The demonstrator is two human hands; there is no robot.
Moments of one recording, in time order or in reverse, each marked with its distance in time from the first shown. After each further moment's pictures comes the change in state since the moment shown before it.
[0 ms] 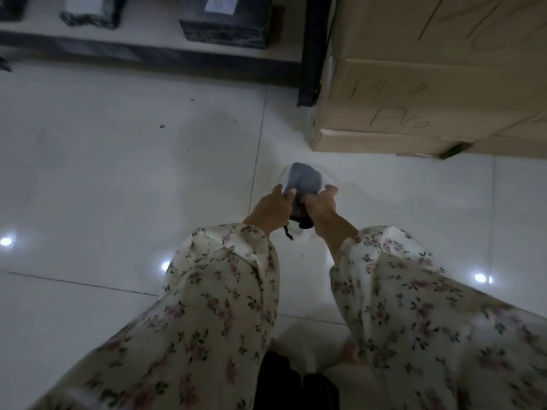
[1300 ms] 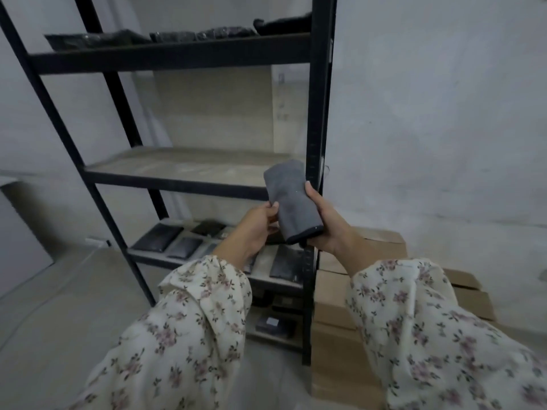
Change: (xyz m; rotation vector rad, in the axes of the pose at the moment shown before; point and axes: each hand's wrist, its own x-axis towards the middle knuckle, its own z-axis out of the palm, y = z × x) left_hand -0.629 0.351 -0.404 -0.881 0.281 0.761; right_hand -0.701 -0.441 -0.228 0.382 -0.896 -0.677
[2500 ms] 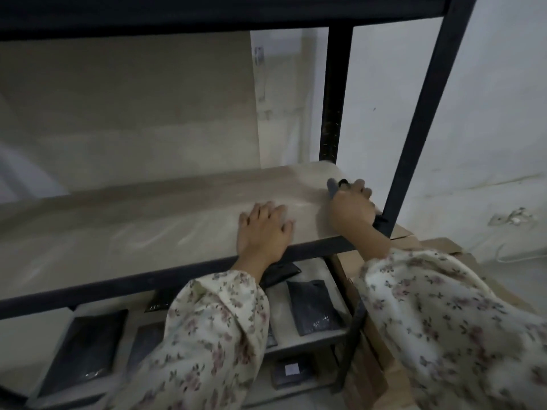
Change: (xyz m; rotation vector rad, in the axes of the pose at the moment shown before) left_hand 0.320 0.001 -0.156 1.443 -0.201 0.552; right_hand 0.302 -0.042 0.001 -1.753 1.242 0.175
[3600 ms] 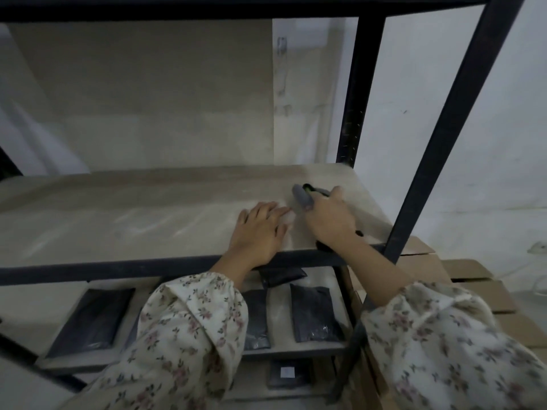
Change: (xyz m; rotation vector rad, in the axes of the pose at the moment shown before) left_hand 0.001 -0.009 0.004 -0.037 -0.012 0.004; right_hand -0.007 -0.023 0.004 0.204 0.081 -0.365
